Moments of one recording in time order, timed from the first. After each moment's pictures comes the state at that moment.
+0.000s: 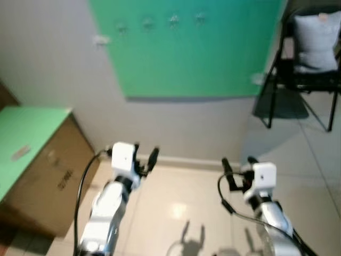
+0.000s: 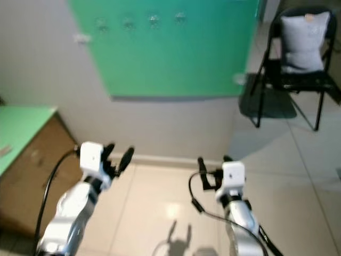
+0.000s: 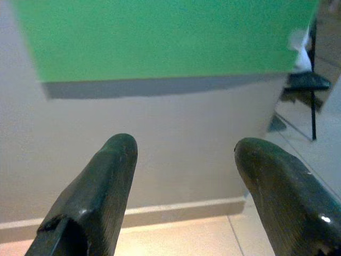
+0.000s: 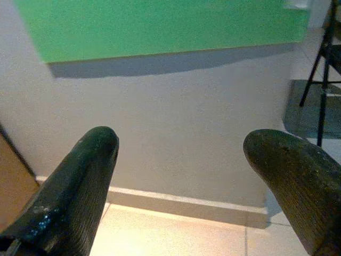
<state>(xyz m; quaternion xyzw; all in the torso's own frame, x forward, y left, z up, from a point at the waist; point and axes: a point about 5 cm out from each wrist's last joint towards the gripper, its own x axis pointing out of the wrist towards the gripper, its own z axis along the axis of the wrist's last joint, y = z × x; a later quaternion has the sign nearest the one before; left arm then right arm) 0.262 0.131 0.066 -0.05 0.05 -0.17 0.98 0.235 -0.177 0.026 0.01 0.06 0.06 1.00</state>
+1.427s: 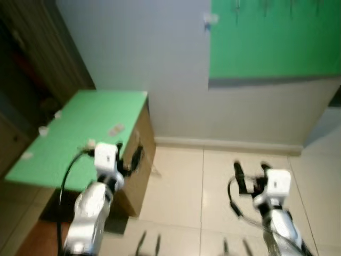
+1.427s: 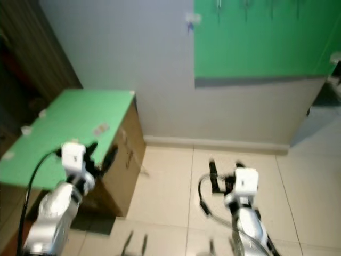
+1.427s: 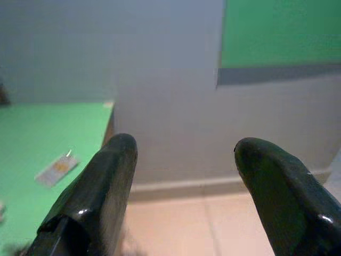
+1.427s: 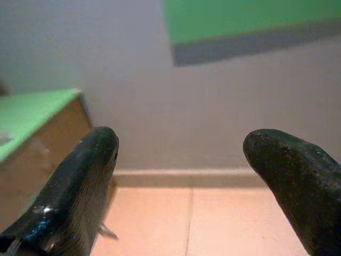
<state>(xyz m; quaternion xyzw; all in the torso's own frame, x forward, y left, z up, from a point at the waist) 0.256 0.168 0.067 -0.04 0.03 -0.14 0.99 0.223 -0.190 0.030 0.02 0.04 0.04 1.00</state>
